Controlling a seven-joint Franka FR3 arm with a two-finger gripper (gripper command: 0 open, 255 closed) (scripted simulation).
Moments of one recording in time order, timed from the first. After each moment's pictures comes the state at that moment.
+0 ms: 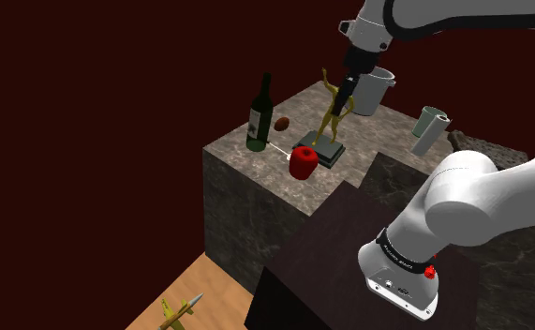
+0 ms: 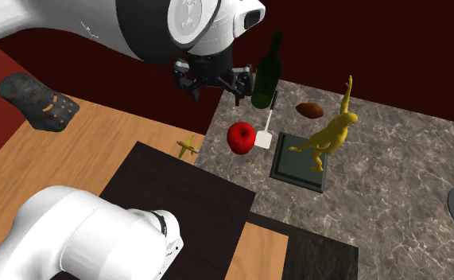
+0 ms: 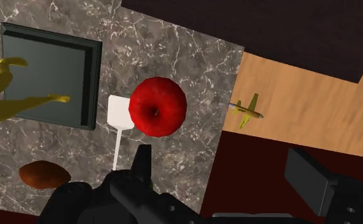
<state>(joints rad) 0.02 -0.76 -0.18 -2.57 -0.16 1.86 -0.33</state>
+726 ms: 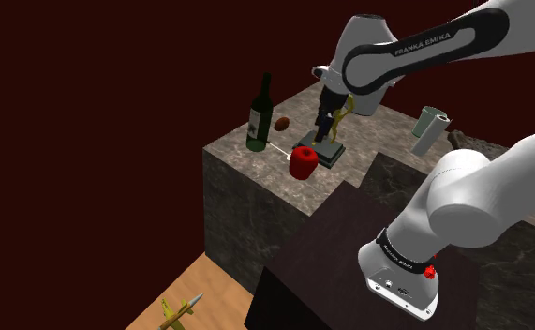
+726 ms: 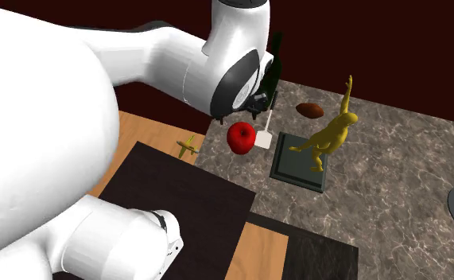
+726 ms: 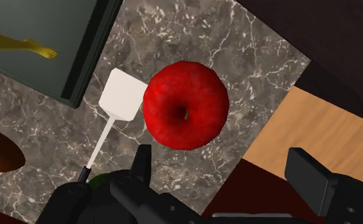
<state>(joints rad) 0.09 -0.47 -0.39 -2.69 -0.23 2.30 -0.68</state>
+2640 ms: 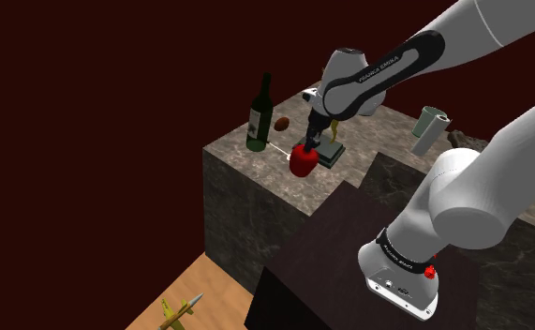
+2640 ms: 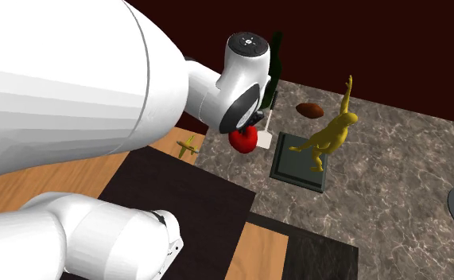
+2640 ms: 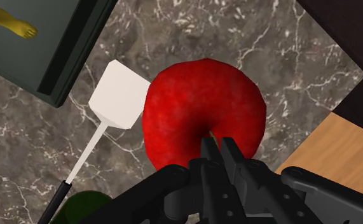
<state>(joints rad) 0.15 -0.21 -0.49 -2.71 -0.17 2.58 -0.85</state>
